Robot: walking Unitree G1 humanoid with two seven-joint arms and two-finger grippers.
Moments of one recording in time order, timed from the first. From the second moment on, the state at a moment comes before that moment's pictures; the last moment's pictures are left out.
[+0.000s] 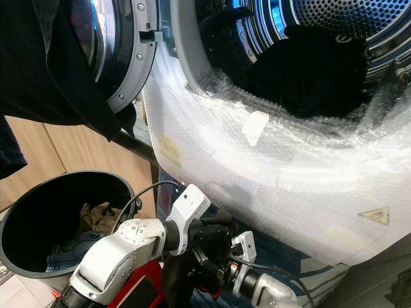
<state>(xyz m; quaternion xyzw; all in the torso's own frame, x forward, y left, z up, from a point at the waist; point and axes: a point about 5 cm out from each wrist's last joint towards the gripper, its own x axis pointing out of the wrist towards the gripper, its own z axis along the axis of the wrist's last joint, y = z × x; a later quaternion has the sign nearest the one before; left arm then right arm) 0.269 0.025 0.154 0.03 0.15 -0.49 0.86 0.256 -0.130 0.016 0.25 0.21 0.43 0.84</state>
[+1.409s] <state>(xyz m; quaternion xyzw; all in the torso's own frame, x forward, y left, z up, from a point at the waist) 0.242 0.081 0.180 0.16 0.13 -0.45 0.87 0.263 -0.113 0.021 0.30 0.18 0.43 0.83</state>
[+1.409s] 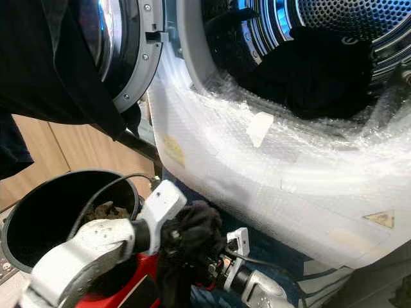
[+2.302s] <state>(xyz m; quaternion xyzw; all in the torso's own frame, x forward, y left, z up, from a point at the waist) 0.248 0.171 0.157 0.21 0.04 -0.10 0.97 0.262 -0.114 0.034 0.32 0.14 0.46 0.82</state>
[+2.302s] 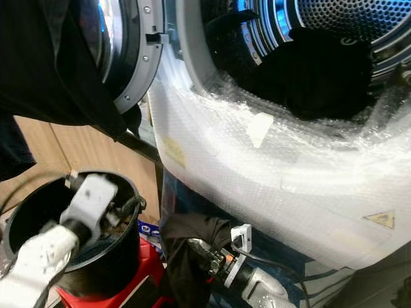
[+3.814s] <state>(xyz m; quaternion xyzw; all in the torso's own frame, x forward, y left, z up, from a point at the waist) 0.262 0.221 0.122 0.18 -0.06 0.13 0.97 0.372 -0.182 0.471 0.22 -0.38 0.32 0.84</state>
